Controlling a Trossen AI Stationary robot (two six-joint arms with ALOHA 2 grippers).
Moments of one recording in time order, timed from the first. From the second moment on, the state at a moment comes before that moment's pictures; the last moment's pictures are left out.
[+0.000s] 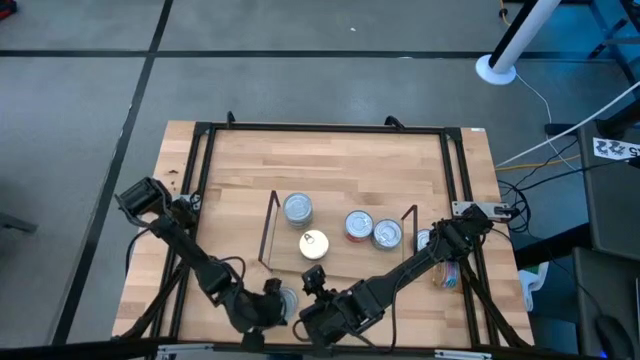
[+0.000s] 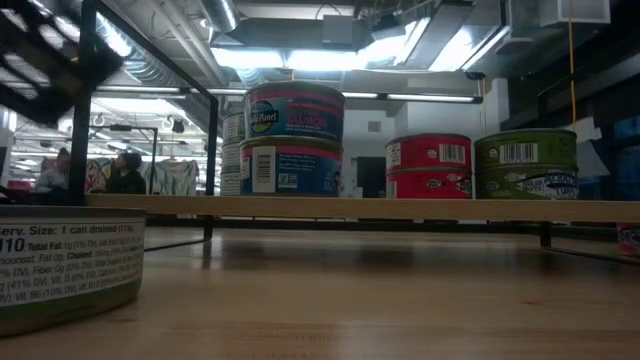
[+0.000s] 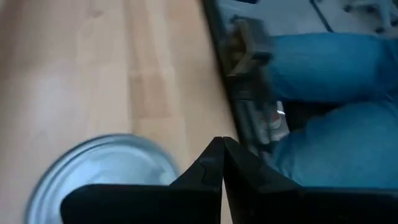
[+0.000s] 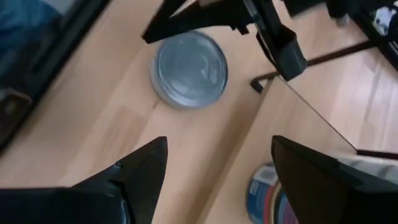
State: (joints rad) left arm -0.79 1.78 0.94 0.13 -0.28 -0.60; right arm 0.60 2.36 2.33 -1.07 0.41 -0.08
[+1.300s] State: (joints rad) left arm -0.85 1.77 0.98 -0.12 -0.27 -0.36; right arm 0.56 2.36 2.20 -0.87 0.41 -0.11
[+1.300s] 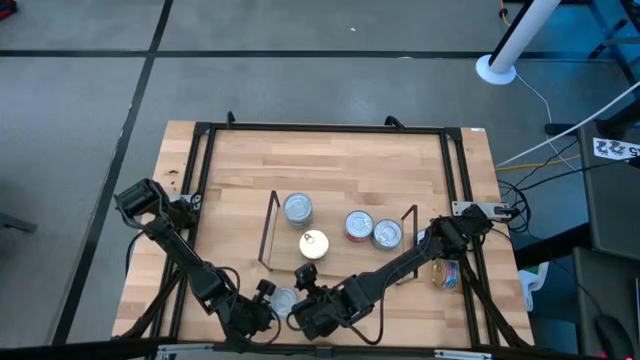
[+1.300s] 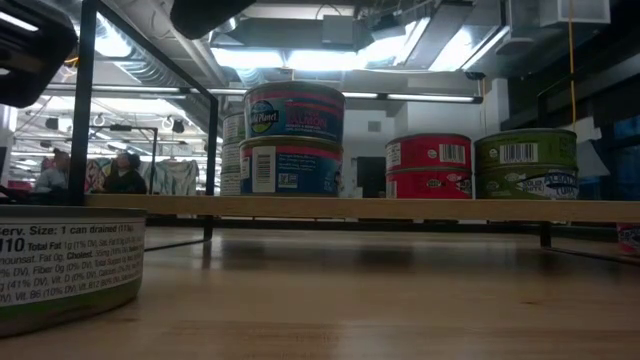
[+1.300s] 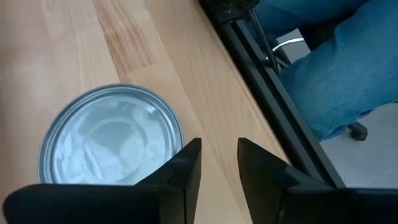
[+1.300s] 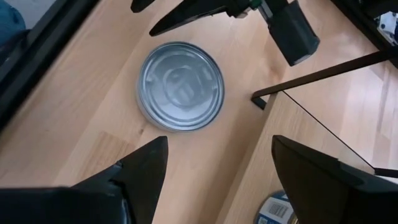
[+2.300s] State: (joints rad) left arm -0.88 1.77 0.98 -0.12 -0.35 -0.39; right arm 0.56 2.36 2.10 -0.70 0.48 -0.03
